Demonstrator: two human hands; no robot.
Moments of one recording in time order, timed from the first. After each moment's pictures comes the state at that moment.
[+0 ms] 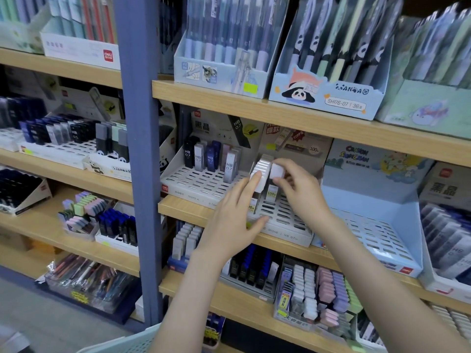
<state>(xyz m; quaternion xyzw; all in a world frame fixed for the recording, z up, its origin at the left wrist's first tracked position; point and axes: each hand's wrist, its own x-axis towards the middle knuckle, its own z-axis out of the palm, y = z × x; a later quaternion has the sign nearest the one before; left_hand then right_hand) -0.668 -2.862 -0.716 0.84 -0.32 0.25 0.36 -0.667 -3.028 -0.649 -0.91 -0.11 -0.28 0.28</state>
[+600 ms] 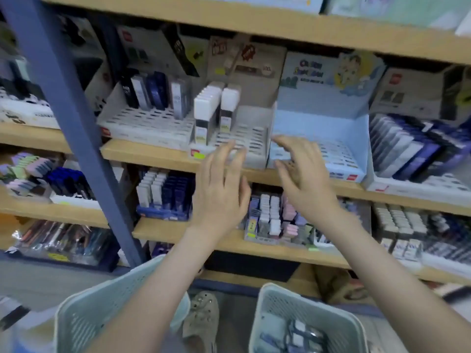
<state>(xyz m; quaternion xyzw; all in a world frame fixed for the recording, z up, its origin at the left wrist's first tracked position) -0.727 -2.913 -0.761 0.75 -0.32 0.49 0.30 -0.779 -3.071 -0.703 -0.89 -0.14 -0.39 0.19</state>
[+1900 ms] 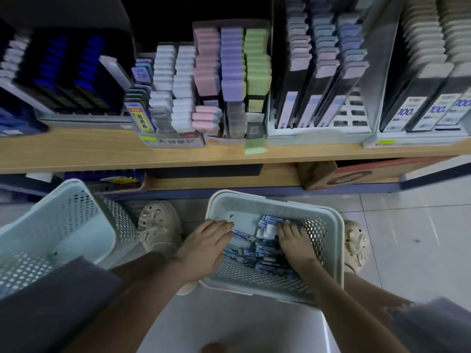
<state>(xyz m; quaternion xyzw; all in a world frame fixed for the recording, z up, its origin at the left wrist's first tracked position) -0.837 -2.976 -1.117 0.80 -0.59 -0.07 0.06 -0.966 -3.212 -1.177 -0.95 0.08 0.29 -0.05</state>
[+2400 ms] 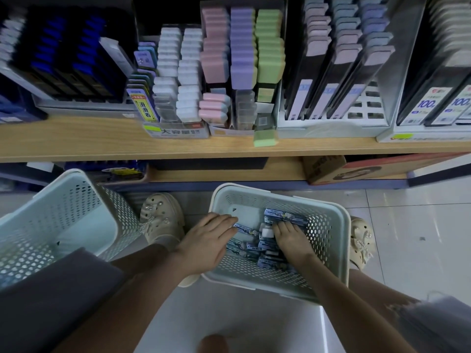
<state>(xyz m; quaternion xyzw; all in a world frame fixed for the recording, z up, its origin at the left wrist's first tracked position) -0.836 -2.974 -1.117 0.79 -0.60 -0.05 0.09 -0.959 -3.203 -1.183 -0.97 0.03 0.25 0.00</state>
